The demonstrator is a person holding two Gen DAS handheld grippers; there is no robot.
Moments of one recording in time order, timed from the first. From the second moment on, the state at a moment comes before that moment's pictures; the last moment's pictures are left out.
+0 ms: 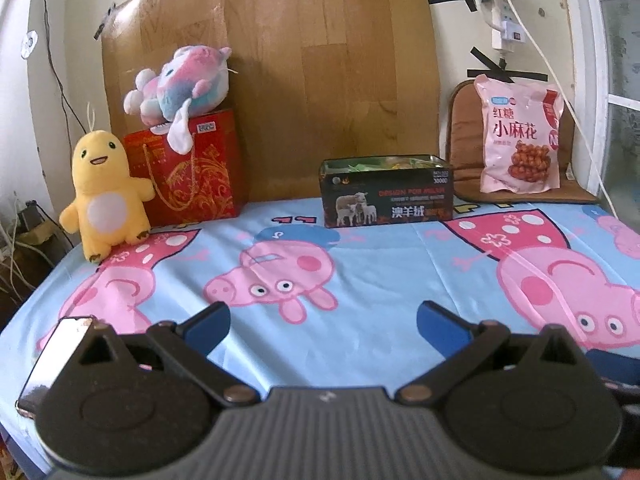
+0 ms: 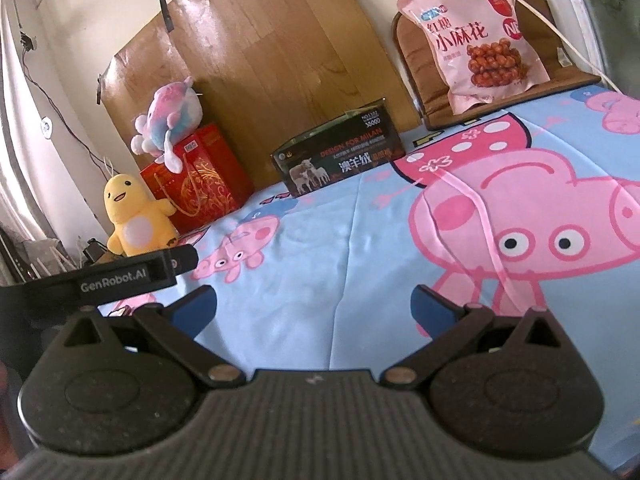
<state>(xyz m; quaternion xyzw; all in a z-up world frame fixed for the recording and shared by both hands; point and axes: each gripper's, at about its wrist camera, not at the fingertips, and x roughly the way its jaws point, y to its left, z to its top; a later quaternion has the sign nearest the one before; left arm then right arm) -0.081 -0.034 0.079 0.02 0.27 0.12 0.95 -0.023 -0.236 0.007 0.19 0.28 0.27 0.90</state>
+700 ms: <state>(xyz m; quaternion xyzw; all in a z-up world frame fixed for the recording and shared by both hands) 0.075 -0.033 0.038 0.03 0.31 0.07 0.95 0.113 -0.234 0.003 0.13 0.26 0.20 0.94</state>
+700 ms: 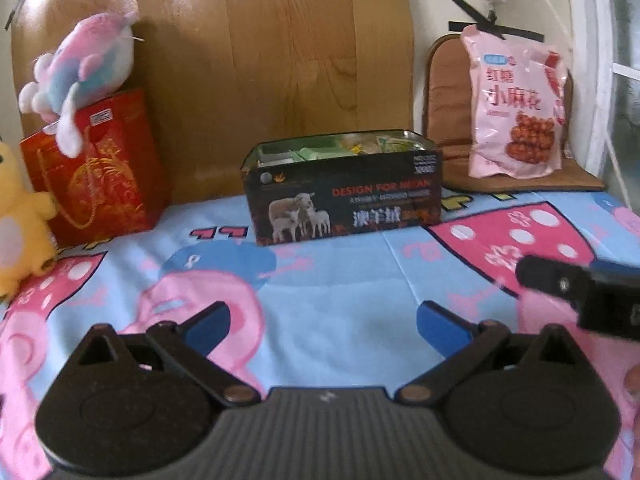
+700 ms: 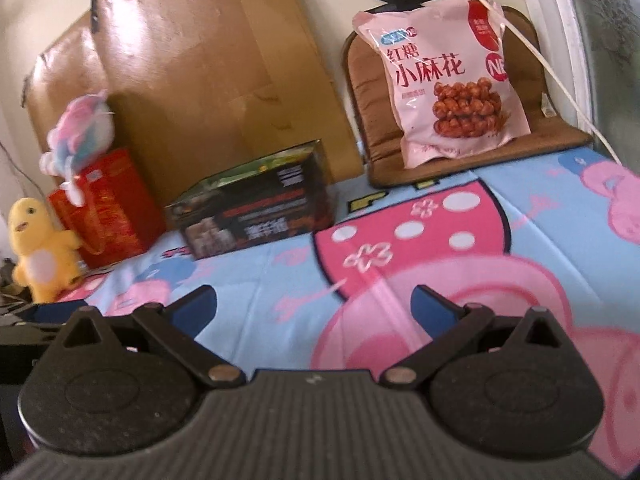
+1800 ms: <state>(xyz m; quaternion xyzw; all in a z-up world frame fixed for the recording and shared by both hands) 0.120 -0.008 0.008 -0.01 0.31 0.10 0.95 0.176 -0.215 -0.013 0.13 0.25 0.20 0.94</state>
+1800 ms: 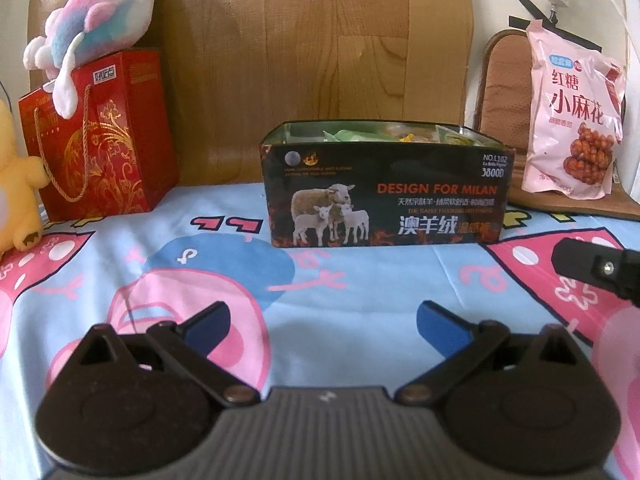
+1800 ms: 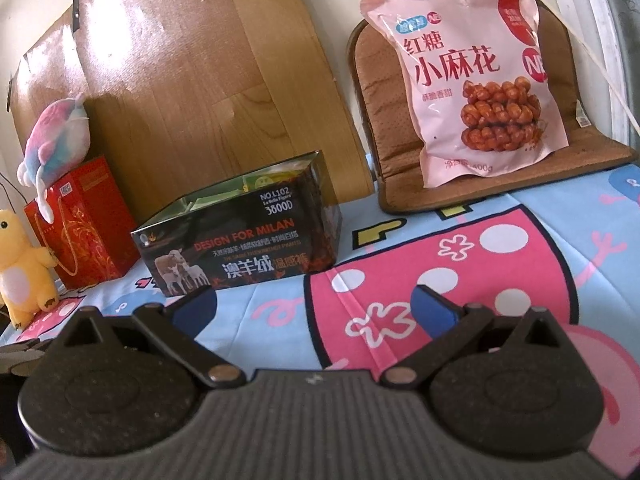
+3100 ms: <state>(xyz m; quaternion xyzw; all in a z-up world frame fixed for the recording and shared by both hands) 0.122 -0.004 0.006 -0.04 0.32 0.09 0.94 0.176 -0.212 -0.014 0.14 0.25 0.20 0.94</state>
